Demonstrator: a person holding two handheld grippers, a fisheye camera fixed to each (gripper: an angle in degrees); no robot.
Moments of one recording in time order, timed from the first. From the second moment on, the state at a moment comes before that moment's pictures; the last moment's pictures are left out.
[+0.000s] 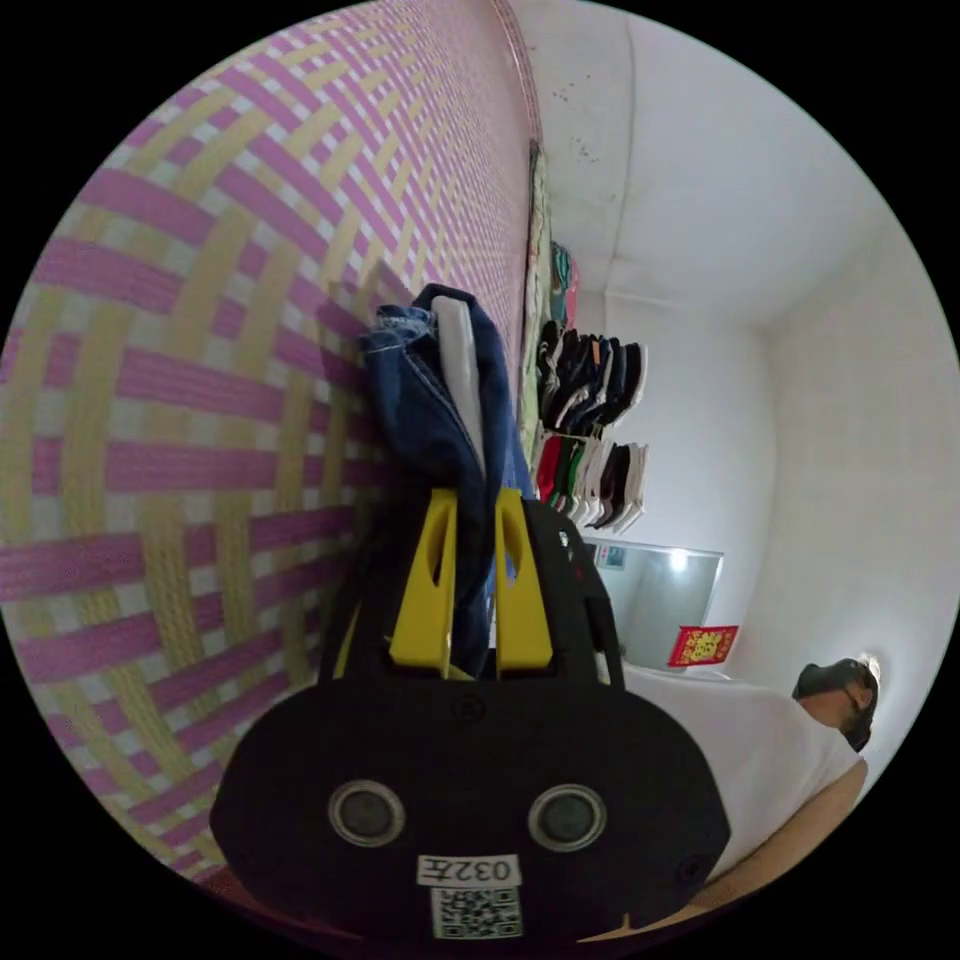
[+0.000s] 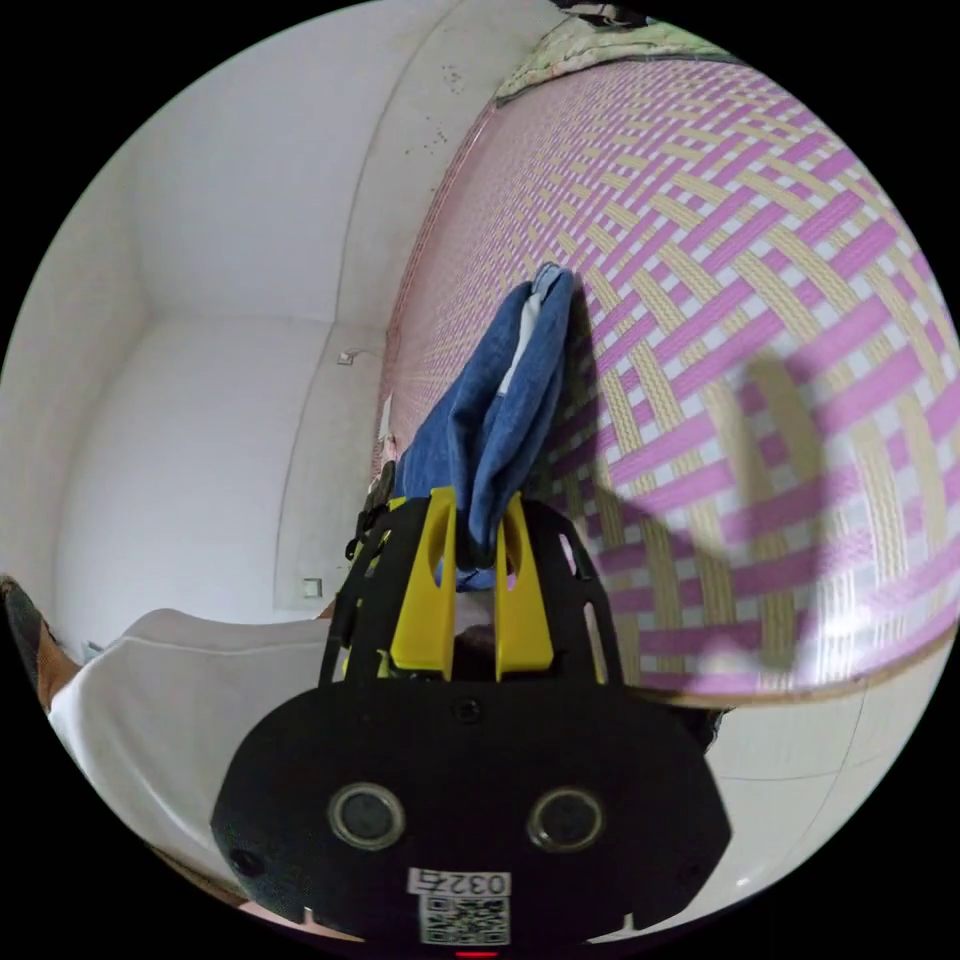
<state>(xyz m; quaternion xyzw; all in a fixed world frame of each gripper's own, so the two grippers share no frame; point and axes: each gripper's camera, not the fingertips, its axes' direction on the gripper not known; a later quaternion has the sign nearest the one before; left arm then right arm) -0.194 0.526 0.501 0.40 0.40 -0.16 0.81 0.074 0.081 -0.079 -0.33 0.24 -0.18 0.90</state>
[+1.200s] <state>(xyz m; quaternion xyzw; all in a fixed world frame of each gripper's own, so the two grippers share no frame) 0.197 0.283 0.316 0.10 0.46 0.13 0.87 -0.020 0.148 -0.643 0.09 0.21 -0.20 0.95</state>
